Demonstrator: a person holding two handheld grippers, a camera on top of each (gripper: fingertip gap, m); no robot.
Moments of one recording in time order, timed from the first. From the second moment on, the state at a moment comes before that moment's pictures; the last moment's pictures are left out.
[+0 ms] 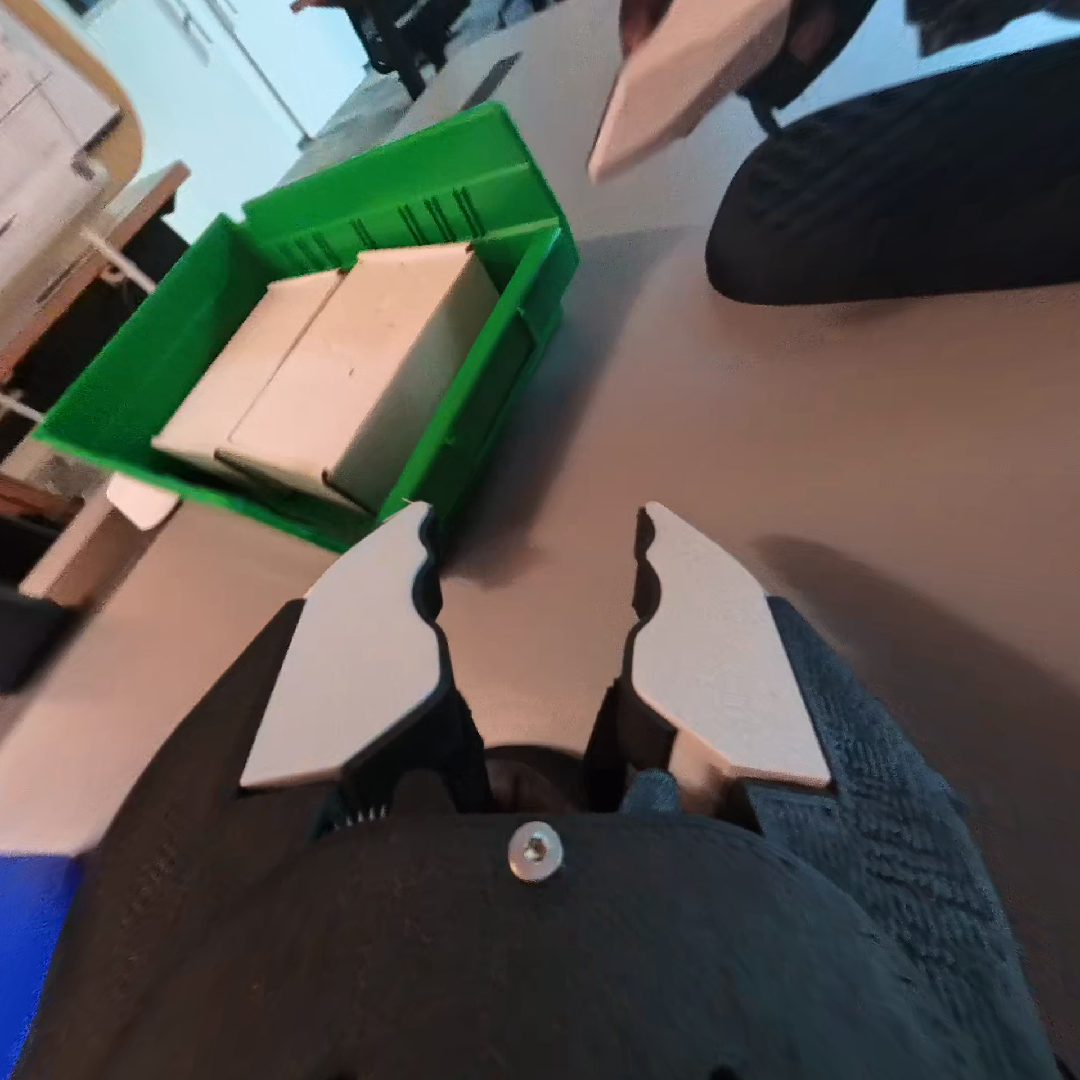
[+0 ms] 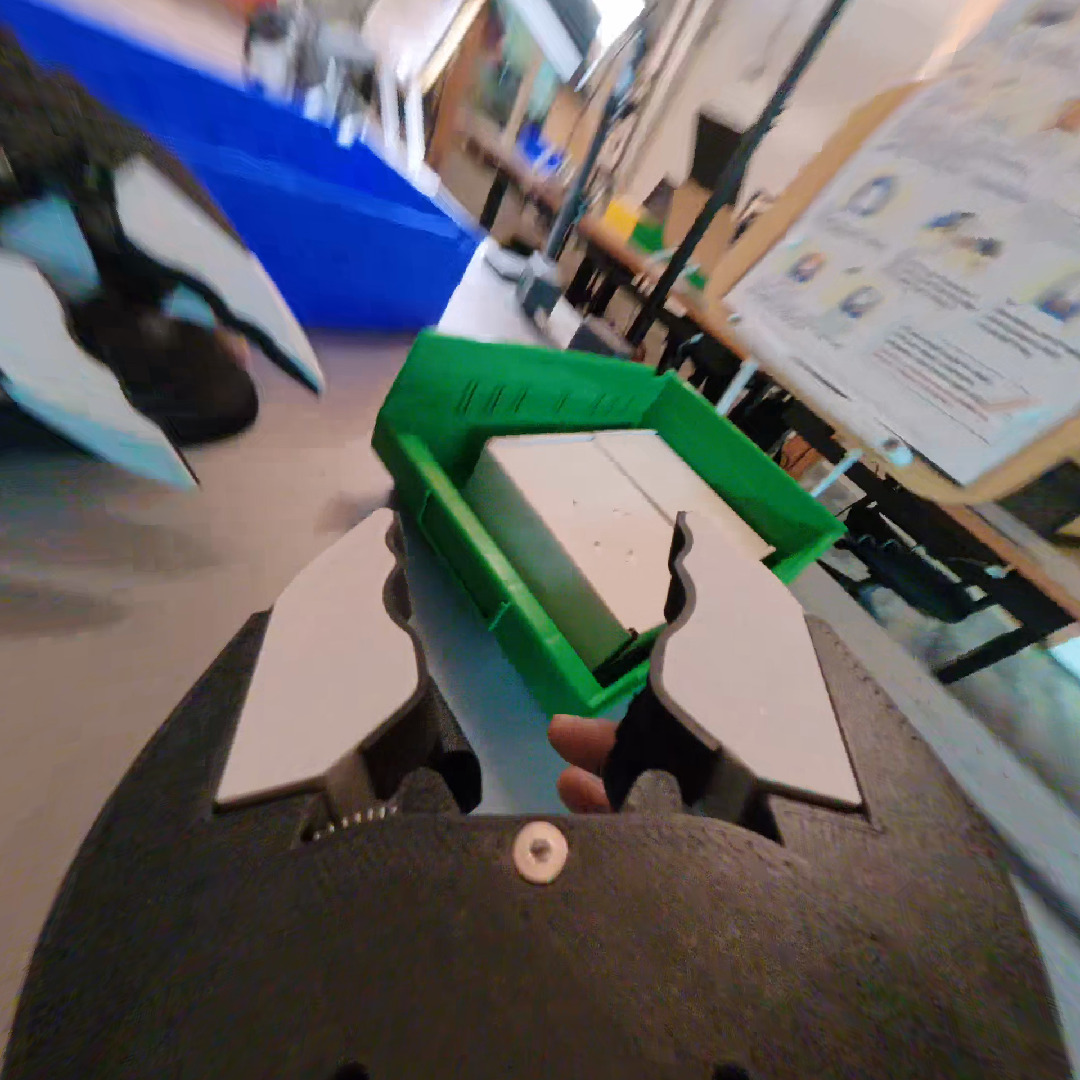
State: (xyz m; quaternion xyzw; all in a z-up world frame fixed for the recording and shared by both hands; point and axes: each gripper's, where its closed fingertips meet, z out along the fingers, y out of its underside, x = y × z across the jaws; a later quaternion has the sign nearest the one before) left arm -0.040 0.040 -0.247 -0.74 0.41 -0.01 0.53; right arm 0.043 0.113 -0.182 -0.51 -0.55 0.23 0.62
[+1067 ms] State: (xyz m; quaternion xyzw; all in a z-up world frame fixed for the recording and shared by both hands) left arm -0.145 0.078 -0.284 -0.80 0.41 0.23 0.37; right arm 0.085 0.113 -0.187 -0.54 -0.44 0.33 0.64
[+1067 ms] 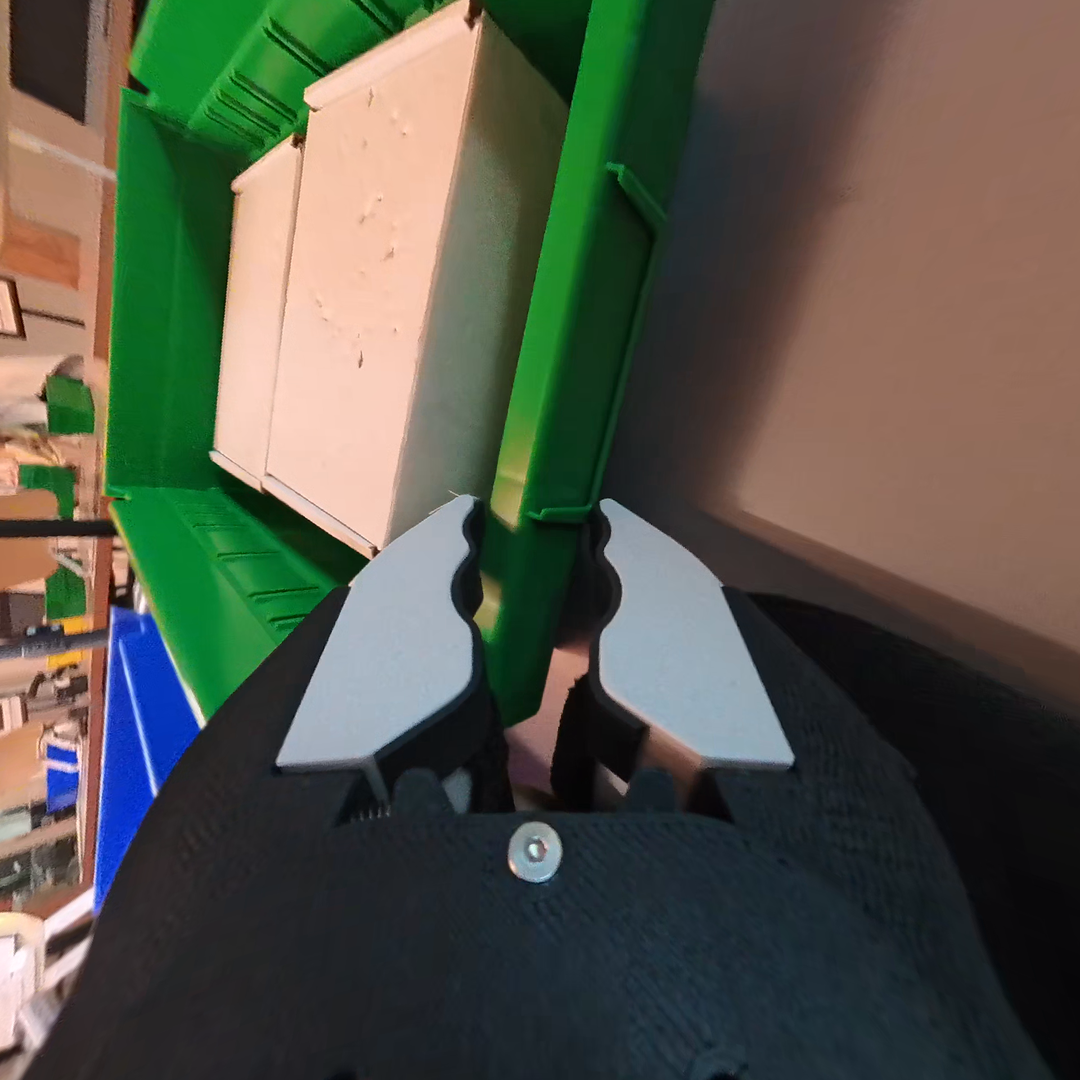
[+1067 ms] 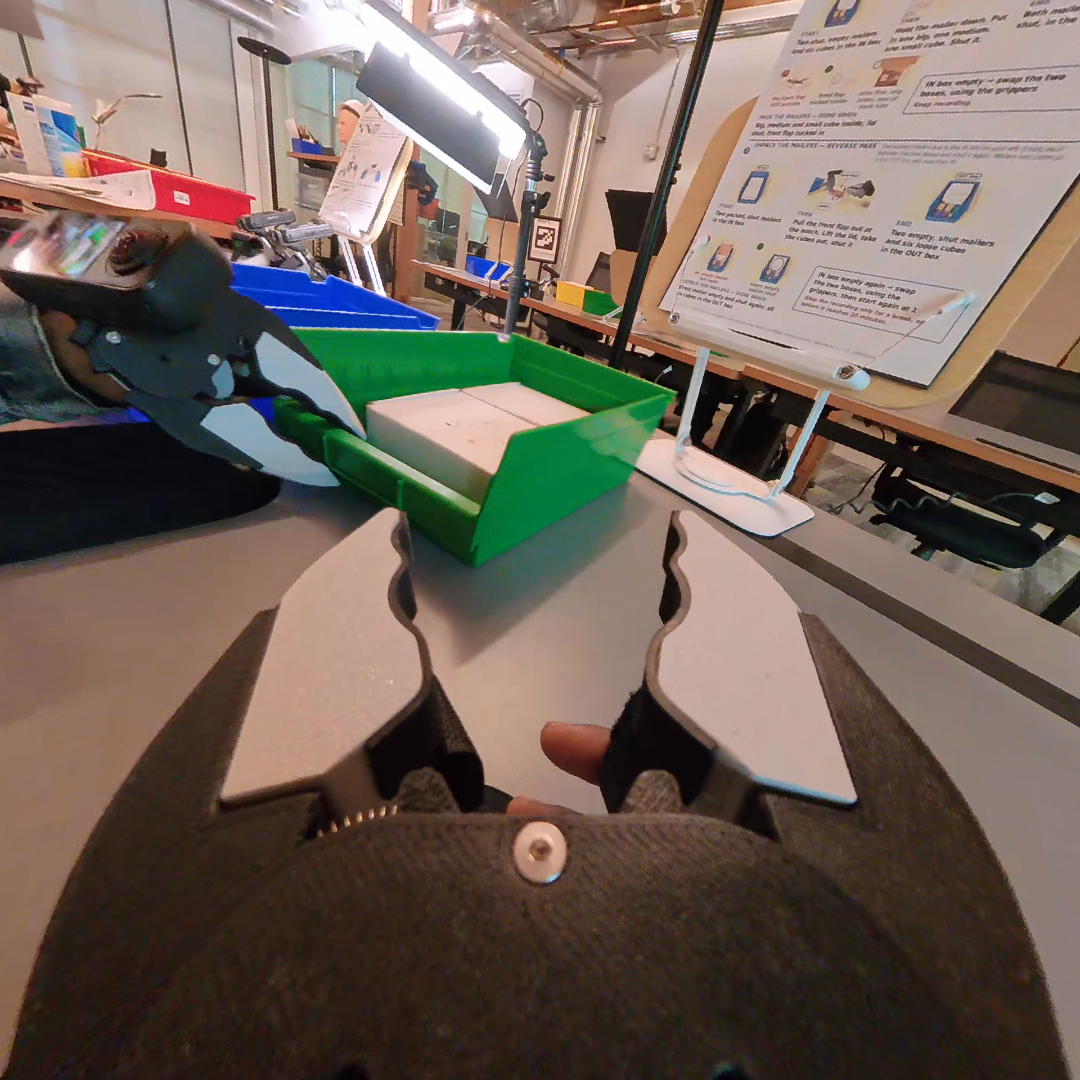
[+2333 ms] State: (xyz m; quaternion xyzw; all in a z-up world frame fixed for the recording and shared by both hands) left arm -0.325 -0.105 -0.294 -0.89 0.40 0.08 0.23; right arm 0.085 0.116 -0.188 -0.54 -0.43 0.33 0.64
